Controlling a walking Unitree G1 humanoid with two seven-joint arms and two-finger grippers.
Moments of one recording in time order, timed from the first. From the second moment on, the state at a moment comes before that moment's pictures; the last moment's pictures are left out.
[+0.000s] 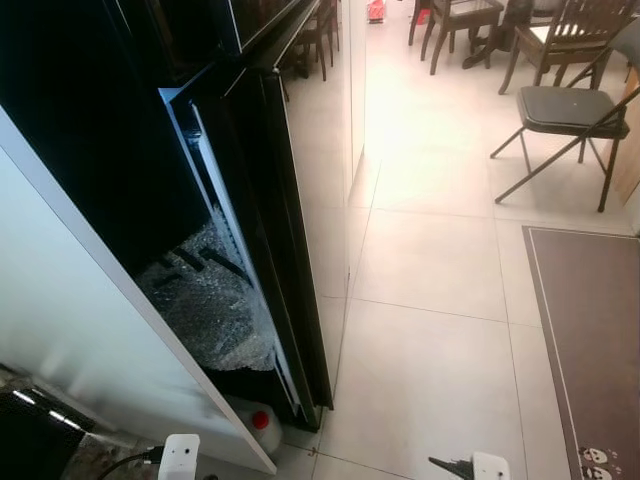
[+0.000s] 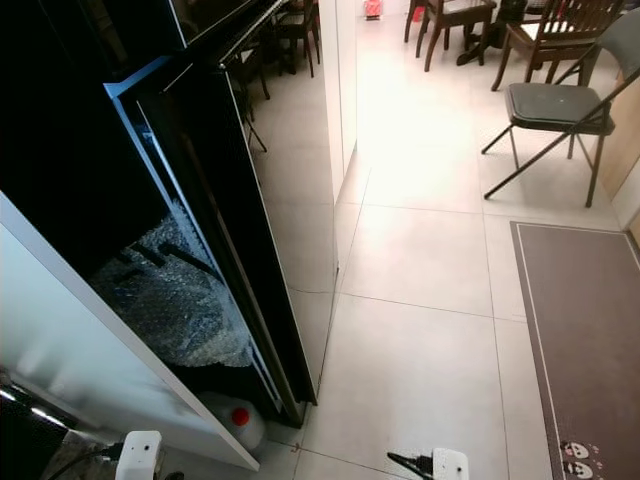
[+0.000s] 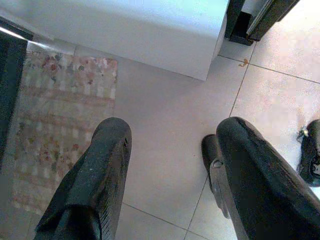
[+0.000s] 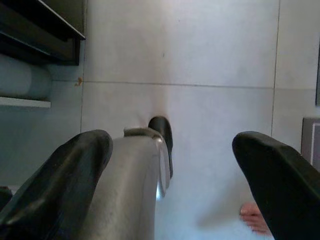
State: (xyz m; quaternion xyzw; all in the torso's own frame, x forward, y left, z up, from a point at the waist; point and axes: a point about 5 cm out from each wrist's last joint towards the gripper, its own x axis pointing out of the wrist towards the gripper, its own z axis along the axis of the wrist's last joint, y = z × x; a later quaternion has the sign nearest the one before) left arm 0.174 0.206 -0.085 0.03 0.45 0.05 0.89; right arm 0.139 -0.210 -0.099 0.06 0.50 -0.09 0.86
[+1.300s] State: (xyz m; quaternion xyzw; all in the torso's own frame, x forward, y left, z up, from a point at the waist) left arm 0.183 0.193 -0.082 0.02 0.45 0.03 0.89; right arm 0.148 -0.229 -0.091 0.04 0.47 -0.12 0.88
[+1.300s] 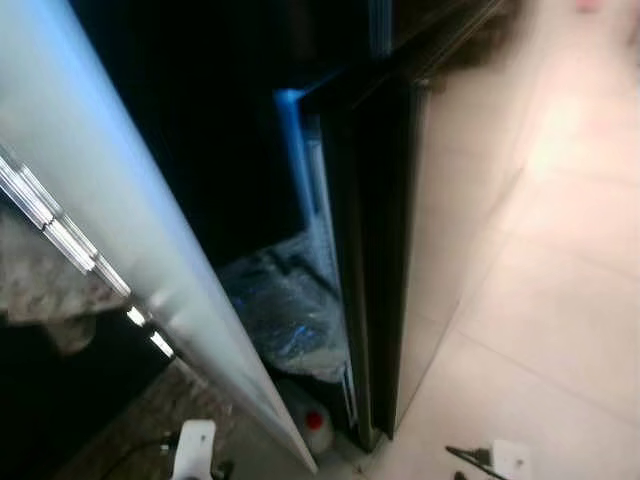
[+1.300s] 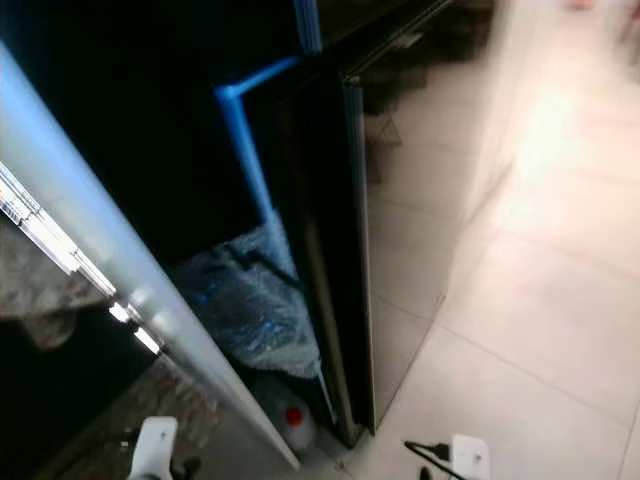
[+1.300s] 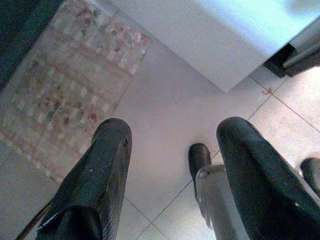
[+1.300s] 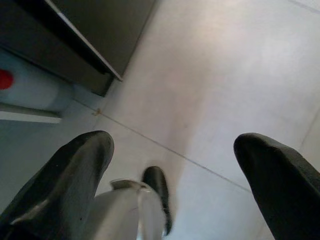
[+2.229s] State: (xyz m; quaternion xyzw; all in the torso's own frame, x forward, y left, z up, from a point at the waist) left arm 0.162 0.202 -0.091 0.02 0.48 0.04 0.88; right arm 0.160 -0.219 -0.087 0.02 0.45 -0.09 0.89
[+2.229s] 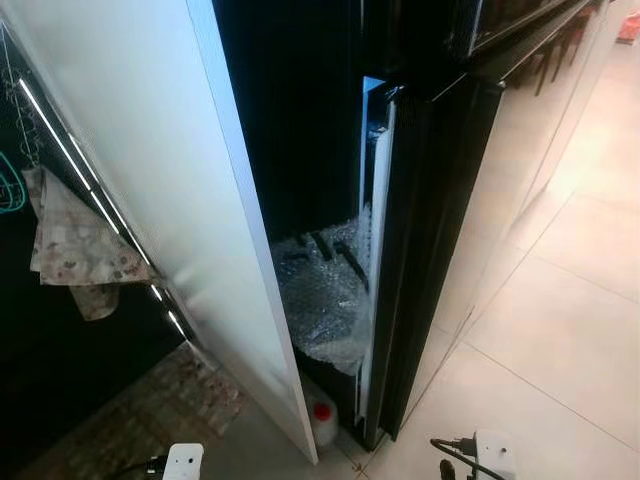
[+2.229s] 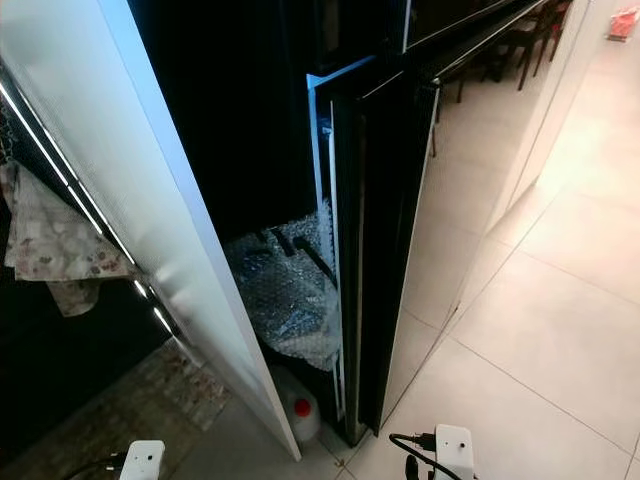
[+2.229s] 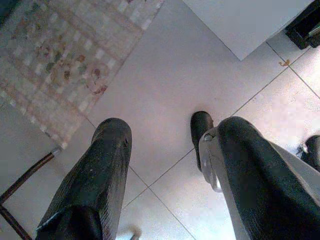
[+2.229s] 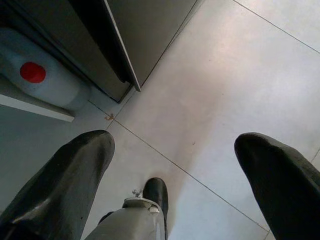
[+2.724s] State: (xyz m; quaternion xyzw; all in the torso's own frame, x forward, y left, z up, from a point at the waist) left arm 0.162 0.201 -0.091 0.02 0.48 0.04 0.88; right arm 0.167 -0.222 -0.083 0.00 0.43 -0.11 0.90
